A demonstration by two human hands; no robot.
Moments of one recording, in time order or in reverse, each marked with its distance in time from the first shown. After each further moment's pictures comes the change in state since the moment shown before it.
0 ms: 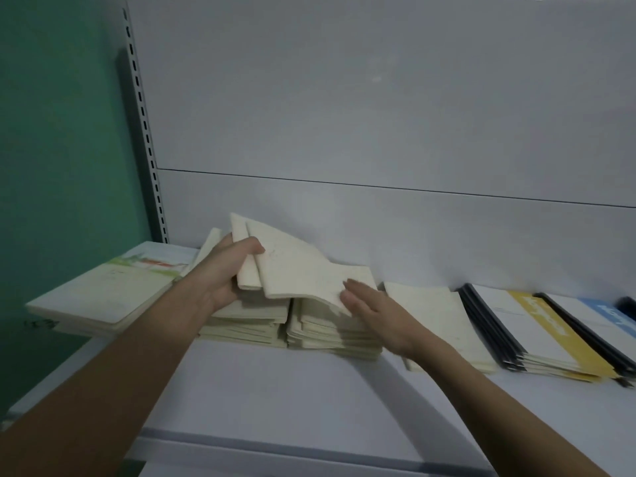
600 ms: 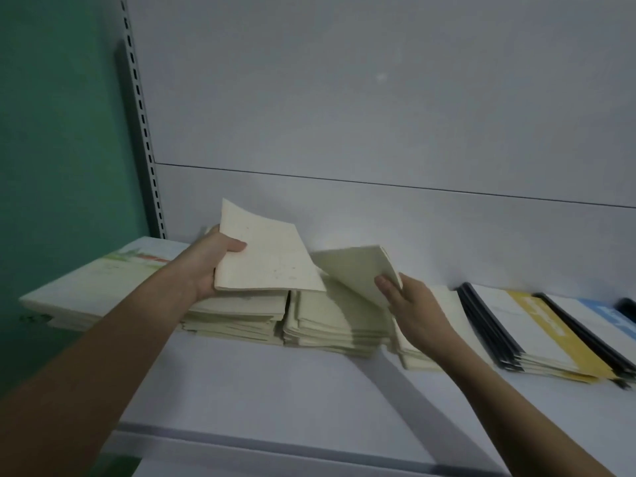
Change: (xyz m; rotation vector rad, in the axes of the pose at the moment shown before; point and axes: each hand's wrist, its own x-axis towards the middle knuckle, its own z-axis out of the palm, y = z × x) left_hand 0.005 0.009 -0.018 0.037 -0.021 -0.043; right_hand -0.014 0.013 -0.020 0.114 0.365 -0.035
